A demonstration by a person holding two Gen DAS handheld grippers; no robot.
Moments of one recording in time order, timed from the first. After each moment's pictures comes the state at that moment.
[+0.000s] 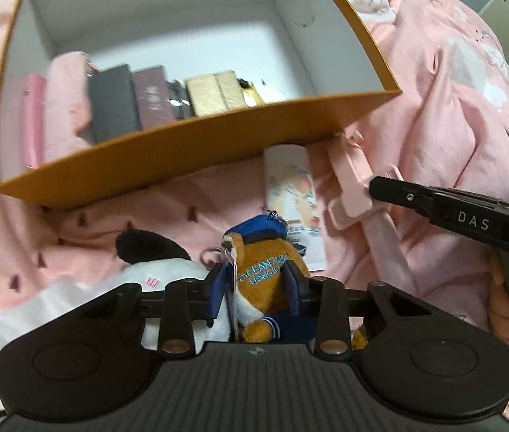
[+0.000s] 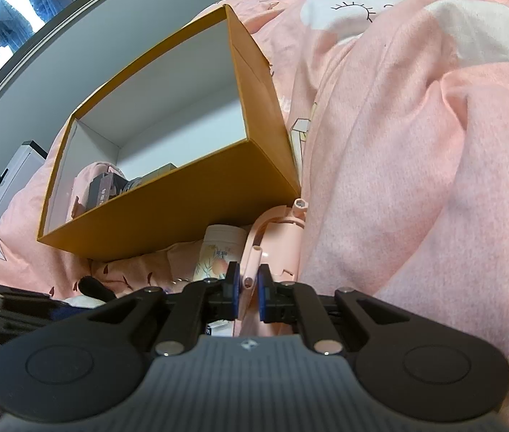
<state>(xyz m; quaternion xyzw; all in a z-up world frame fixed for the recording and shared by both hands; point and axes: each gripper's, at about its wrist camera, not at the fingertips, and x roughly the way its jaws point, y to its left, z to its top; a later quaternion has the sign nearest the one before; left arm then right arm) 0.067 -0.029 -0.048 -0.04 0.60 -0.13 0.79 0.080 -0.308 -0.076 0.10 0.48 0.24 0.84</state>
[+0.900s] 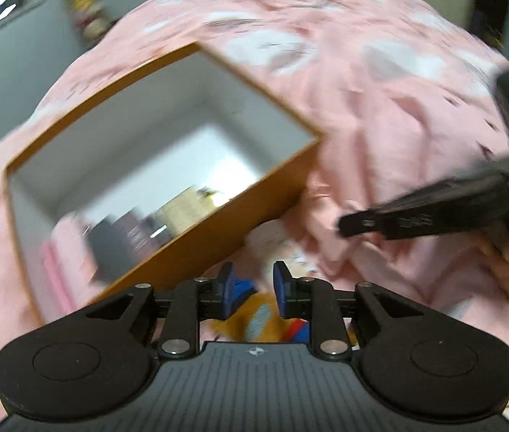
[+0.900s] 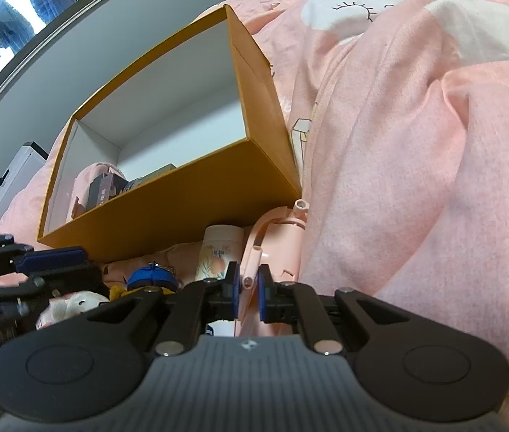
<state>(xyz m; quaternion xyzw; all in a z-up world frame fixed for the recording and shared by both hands) 0.048 -0.082 -0.012 0.17 0.44 -0.20 0.86 0.081 -0.311 -0.080 0.11 0.47 0.25 0.84</state>
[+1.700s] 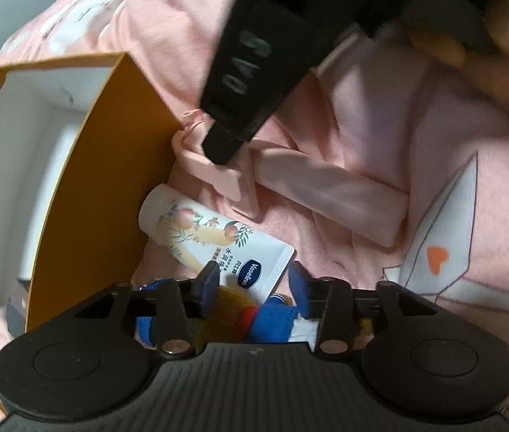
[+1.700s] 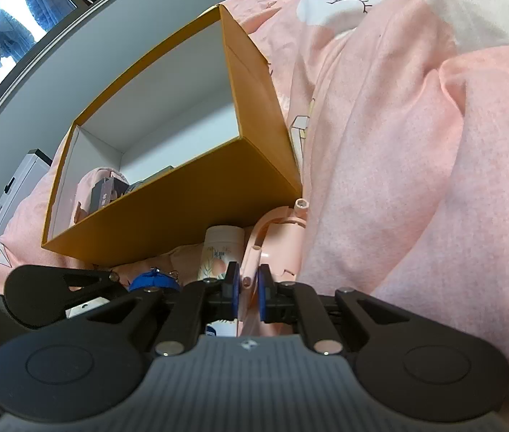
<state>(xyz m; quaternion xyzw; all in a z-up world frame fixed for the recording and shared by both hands) 0.029 -0.145 -0.110 0.40 0.46 -0.32 0.73 0.083 -0.316 -0.084 0.13 0.48 0.25 0.83</state>
